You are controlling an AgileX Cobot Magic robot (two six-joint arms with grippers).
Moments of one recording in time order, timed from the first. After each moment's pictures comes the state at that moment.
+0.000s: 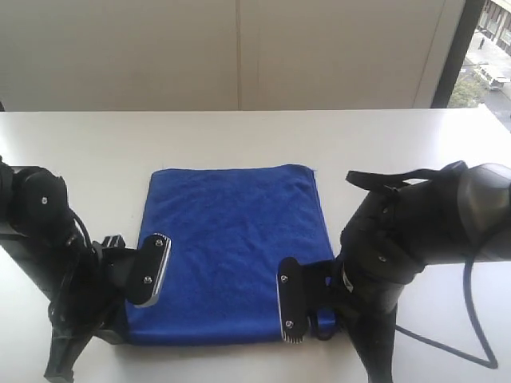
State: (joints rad) left arm -0.50 1.67 -0.80 -0.29 0.65 1.39; right arm 0.54 1.74 -0.83 -0.32 0.63 -0.67
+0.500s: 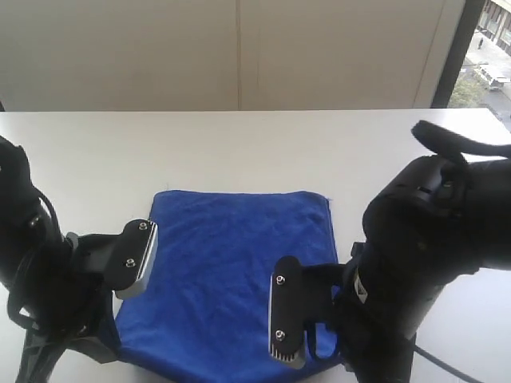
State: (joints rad) left arm -0.50 1.49 -0.79 -0.40 0.90 1.34; right arm 0.64 1.51 -0.83 -0.06 0.88 -0.67
